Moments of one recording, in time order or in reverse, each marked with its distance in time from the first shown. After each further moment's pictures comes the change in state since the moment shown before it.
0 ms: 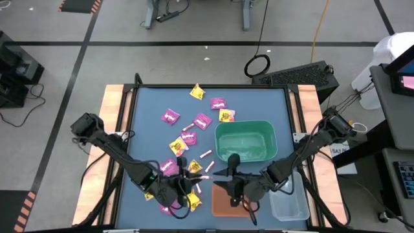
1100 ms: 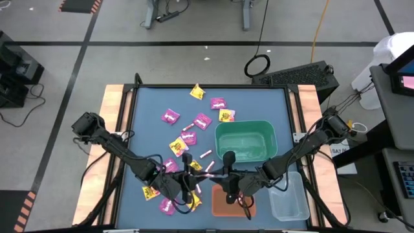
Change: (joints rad) left arm 0.053 0.000 0.000 0.082 0.074 0.063; right arm -0.042 0.026 0.000 0.043 -0.065 0.011
